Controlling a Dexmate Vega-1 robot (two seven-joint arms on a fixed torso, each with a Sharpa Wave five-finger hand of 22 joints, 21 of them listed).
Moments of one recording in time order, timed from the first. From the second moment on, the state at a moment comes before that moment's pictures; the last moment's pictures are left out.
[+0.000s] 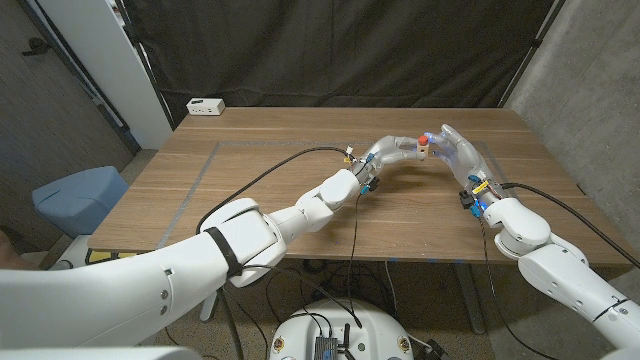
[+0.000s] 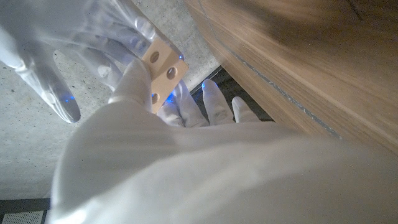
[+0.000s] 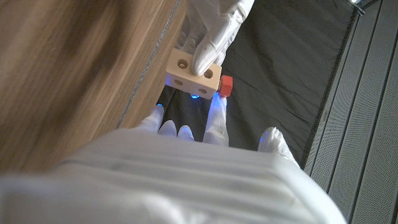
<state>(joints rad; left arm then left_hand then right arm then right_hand) 0.31 -0.13 0.91 -0.39 -0.14 -0.76 0.02 0.91 0.08 0.31 -0.20 0.20 0.87 -0.15 0.20 0.20 0.83 -0.21 0.32 0.59 0.51 -0.05 0.24 0.30 0.15 0.11 0.21 0.18 -1.30 -0.77 -0.14 -1.88 0.57 0.20 -0.16 0.13 0.10 0.29 -0.09 0.19 0.57 -0.06 0.20 0.18 -0.12 0.02 0.19 0.18 -0.17 0.12 0.20 0.21 0.08 0.13 0.18 0.17</state>
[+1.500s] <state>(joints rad) 0.31 -0.13 0.91 -0.38 -0.14 -0.74 0.01 0.91 0.08 0.31 -0.20 0.20 0.87 -0.15 0.20 0.20 0.83 -0.21 0.32 0.59 0.52 -0.05 0.24 0.30 0.15 0.11 0.21 0.18 -1.33 -0.76 -0.12 -1.89 0.58 0.21 -0.18 0.13 0.10 0.30 -0.10 0.19 0.69 -0.04 0.22 0.18 -0.06 0.01 0.20 0.18 -0.16 0.12 0.21 0.20 0.09 0.13 0.19 0.17</state>
